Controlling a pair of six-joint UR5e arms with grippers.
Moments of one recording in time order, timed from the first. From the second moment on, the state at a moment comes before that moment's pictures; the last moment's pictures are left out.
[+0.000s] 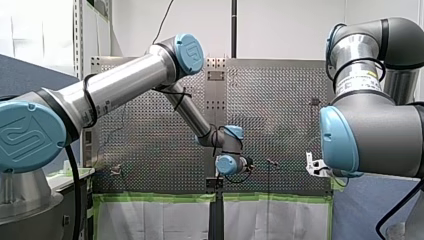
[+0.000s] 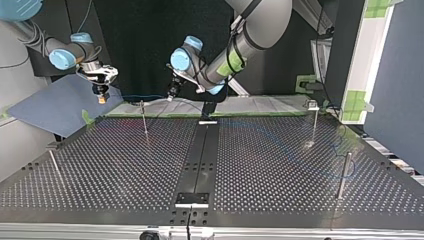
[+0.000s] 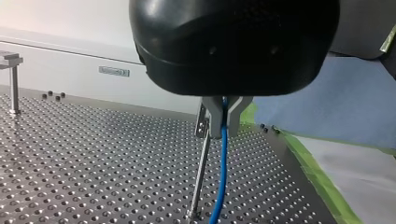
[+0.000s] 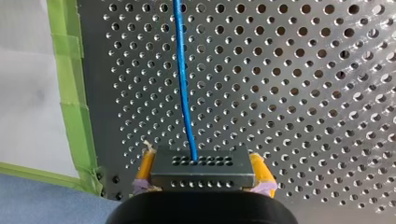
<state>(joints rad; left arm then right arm) -0.74 -2.60 -1.30 -2.55 -1.80 -1.64 1.48 -0.67 1.65 -0.69 1.08 1.44</state>
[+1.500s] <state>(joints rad) -0.73 -2.67 -1.17 -2.62 -1.76 -1.68 1.47 -0.67 1.62 -0.68 1.06 1.46</state>
